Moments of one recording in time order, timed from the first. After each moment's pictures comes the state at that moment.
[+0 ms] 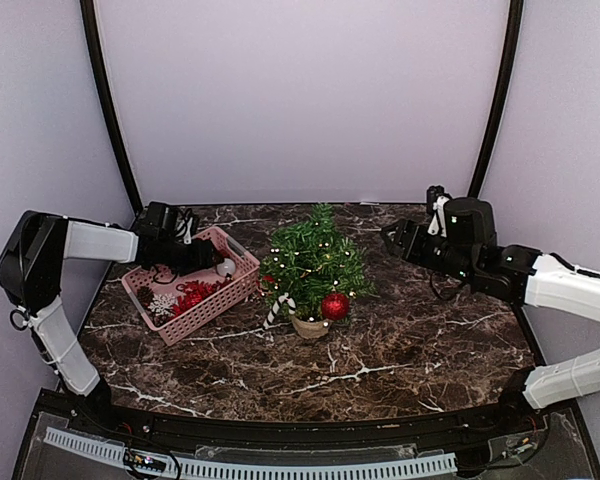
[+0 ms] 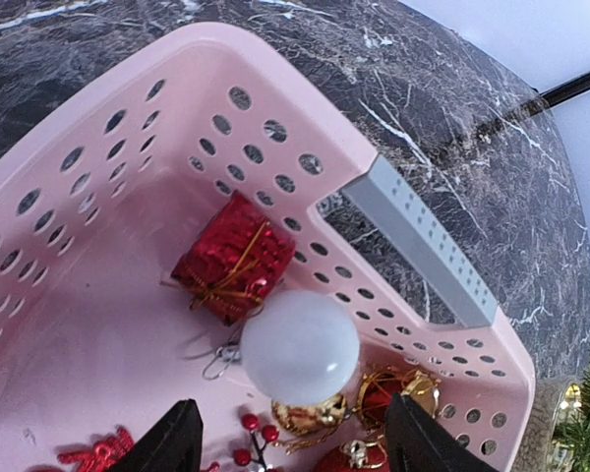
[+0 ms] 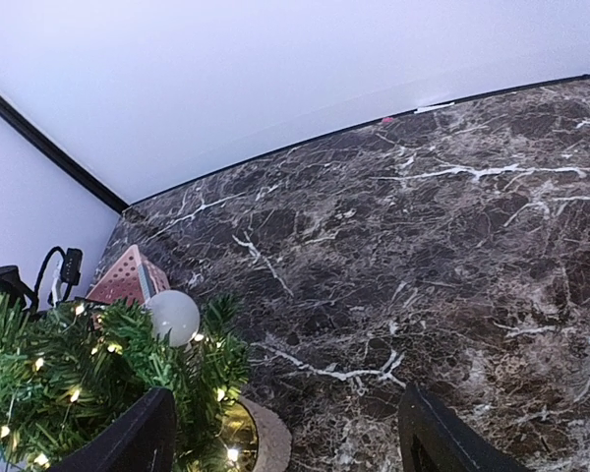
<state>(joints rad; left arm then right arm) -0.25 1.72 0.97 -0.06 0.32 -0.40 0.74 1.12 0.81 -0.09 0.23 0.66</state>
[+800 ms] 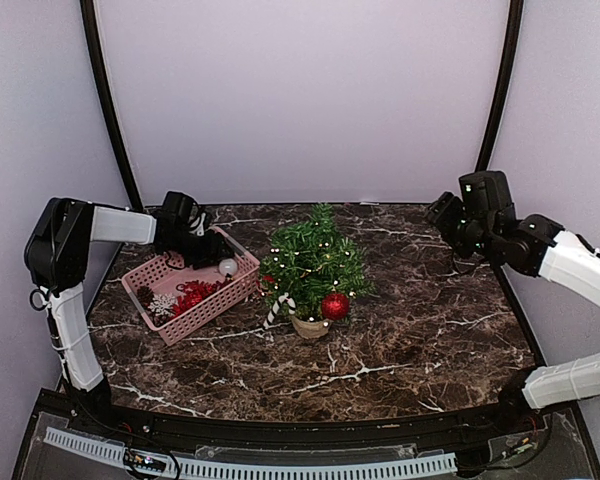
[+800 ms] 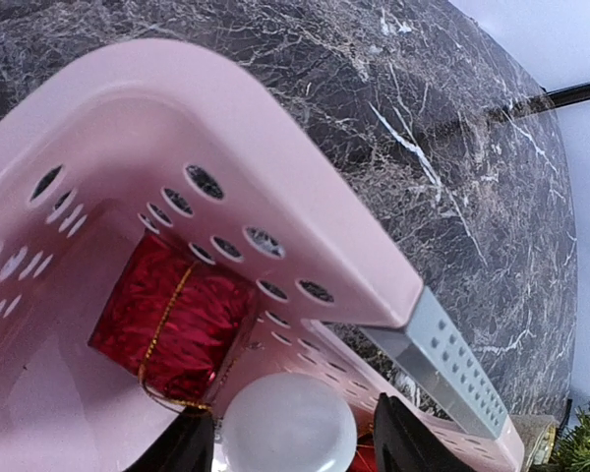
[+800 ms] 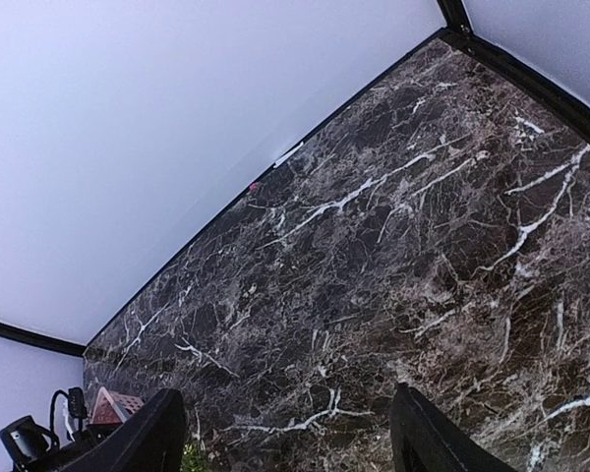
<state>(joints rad) -0.25 1.95 1.25 -0.21 0.41 -0.45 0.59 1.11 0.99 -0.42 0.44 1.00</state>
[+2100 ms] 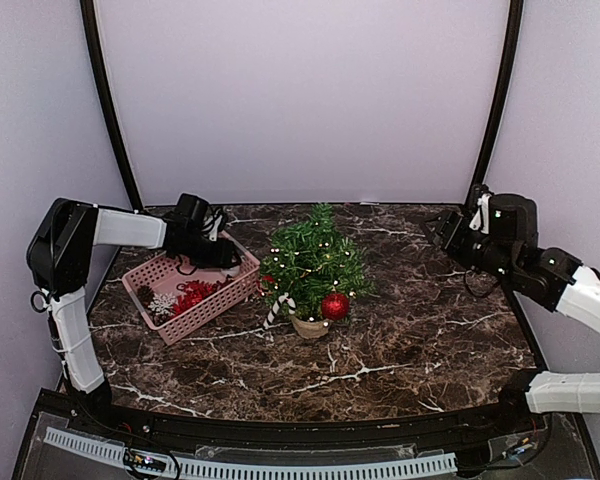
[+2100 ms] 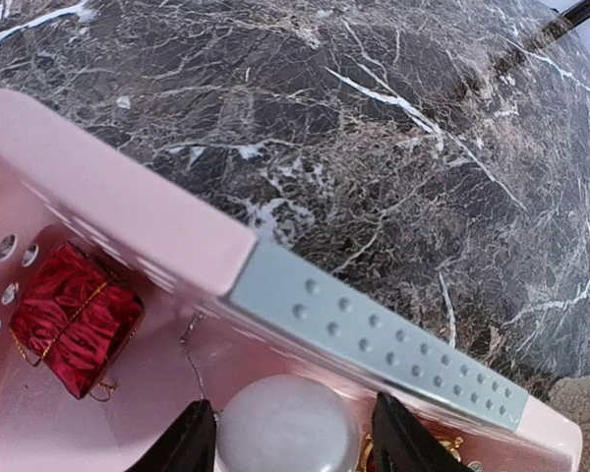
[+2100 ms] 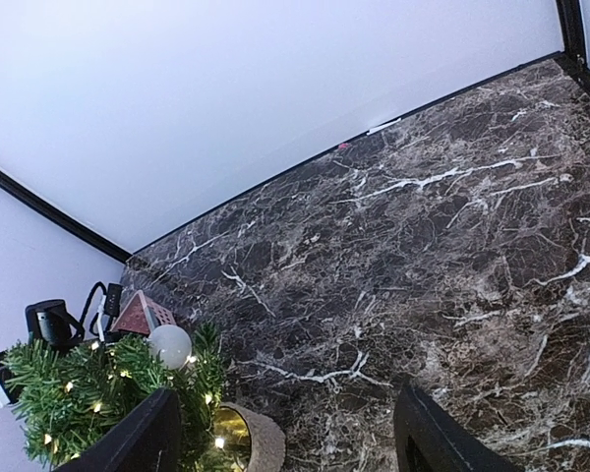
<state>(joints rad) -0.35 1.94 1.24 -0.22 0.24 -0.23 0.58 0.91 0.79 -0.27 0.19 0.75</state>
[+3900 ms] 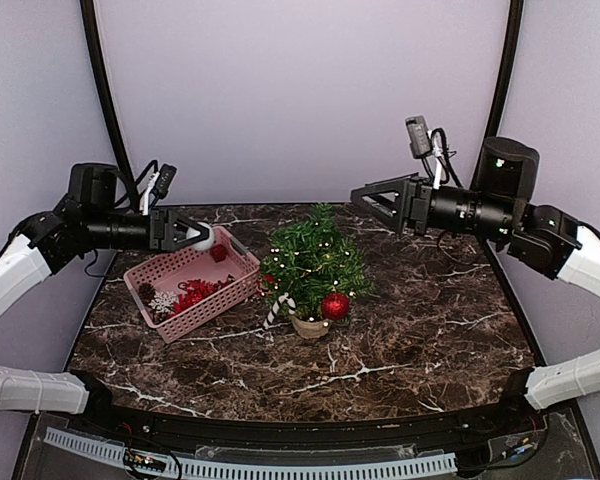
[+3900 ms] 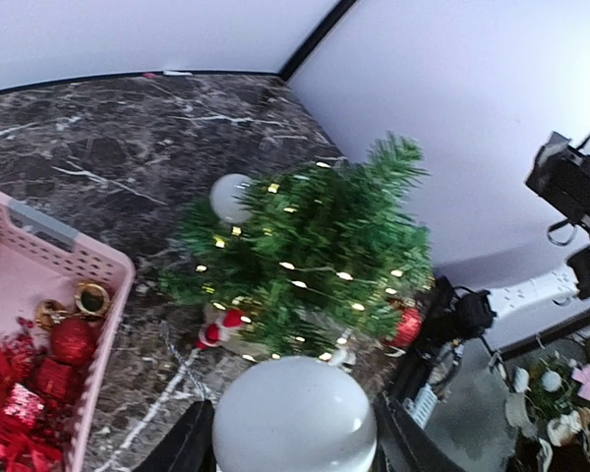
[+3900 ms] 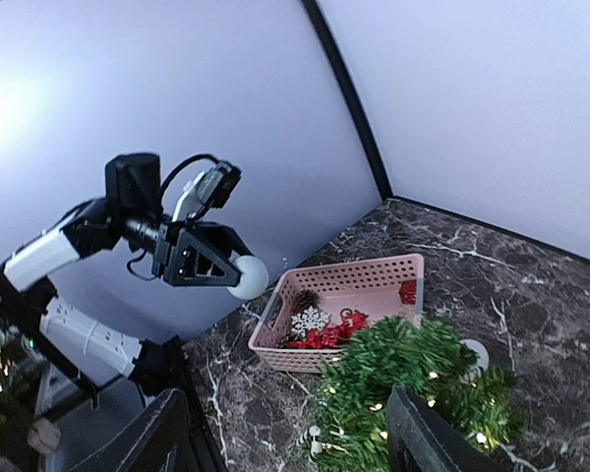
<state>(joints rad) -0.42 1.04 1.04 -0.50 0.55 -0.38 0.81 1.05 1.11 -0.15 -0.29 0.39</state>
